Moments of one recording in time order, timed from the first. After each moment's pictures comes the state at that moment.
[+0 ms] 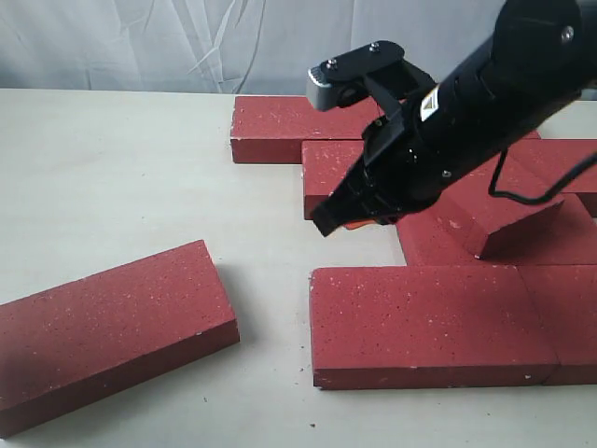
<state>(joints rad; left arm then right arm) -0.07 0.94 -0.57 0.23 0.91 -0.25 0.62 1.50 -1.11 0.26 0.81 -0.27</state>
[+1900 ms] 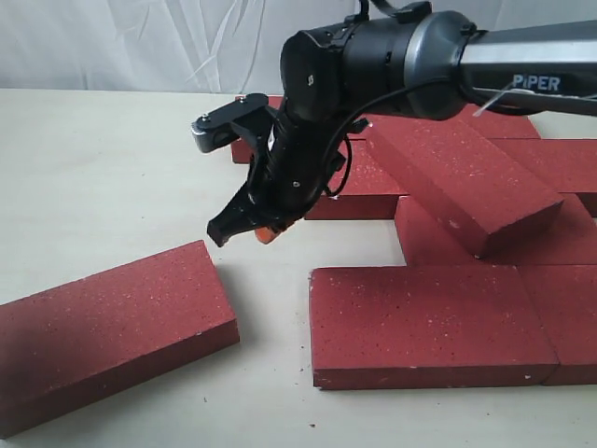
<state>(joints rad) 0.11 1.20 -0.55 -0.01 0.90 -0.20 0.74 2.01 -1.50 0.16 0.85 -0.16</state>
